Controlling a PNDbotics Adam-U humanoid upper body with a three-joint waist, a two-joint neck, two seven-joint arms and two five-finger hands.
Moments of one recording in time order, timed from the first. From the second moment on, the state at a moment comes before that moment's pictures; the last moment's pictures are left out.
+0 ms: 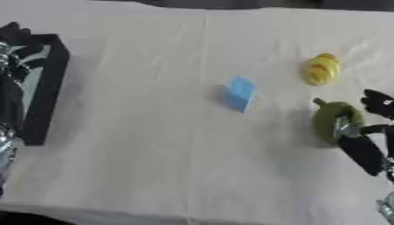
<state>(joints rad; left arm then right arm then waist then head) -0.32 0.47 -0.19 -1.87 0.25 0.04 0.56 -0.02 -0.80 0.21 -1.98 0.10 0.38 -0.44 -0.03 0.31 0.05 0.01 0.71</state>
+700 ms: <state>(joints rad) -0.32 0.48 -0.20 -1.86 0.25 0.05 0.55 -0.05 -1.01 0.13 -1.98 -0.04 0.36 -0.25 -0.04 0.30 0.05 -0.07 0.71</state>
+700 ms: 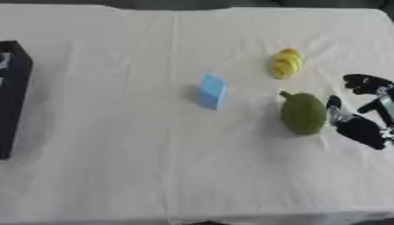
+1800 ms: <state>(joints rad) -0.32 0.48 -0.21 -1.86 0.25 0.05 0.55 -0.10 -1.08 0.22 -1.99 -0.06 0.53 -0.05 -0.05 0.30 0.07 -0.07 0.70</state>
